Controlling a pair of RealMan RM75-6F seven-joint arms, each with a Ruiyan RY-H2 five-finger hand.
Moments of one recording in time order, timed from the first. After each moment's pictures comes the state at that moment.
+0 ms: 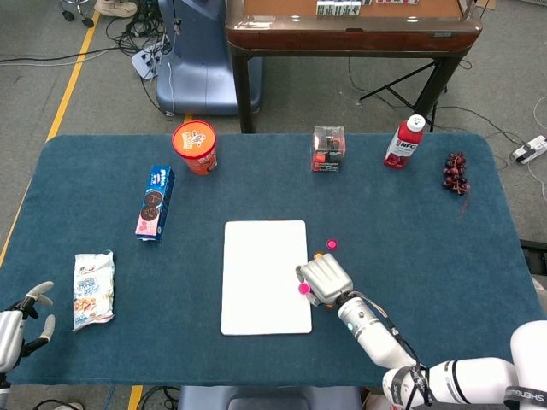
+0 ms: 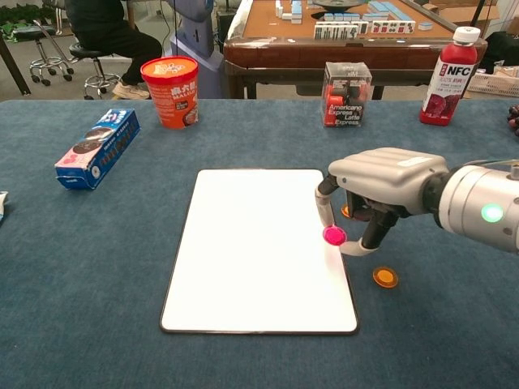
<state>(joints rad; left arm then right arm) 0.00 -1.21 -0.01 -1.45 1.52 1.54 -0.12 0.79 -1.52 0.05 -1.80 -0.89 1.03 -0.75</state>
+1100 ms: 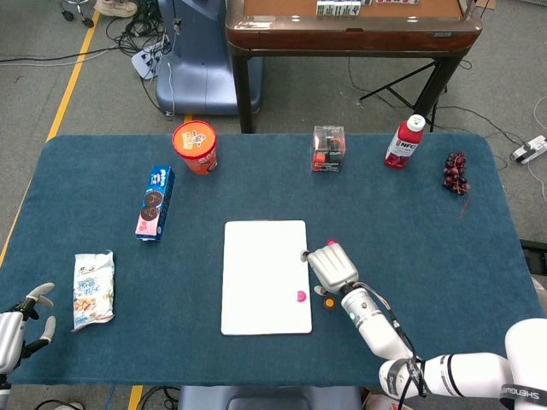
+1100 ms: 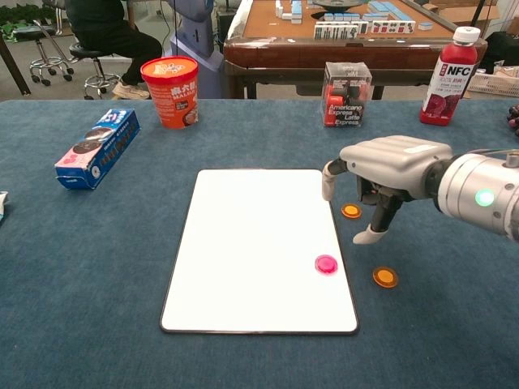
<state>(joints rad) 0.00 -1.21 -0.01 -1.45 1.52 1.54 -0.12 0.80 -1.53 0.07 -1.72 -0.83 1.07 -0.73</state>
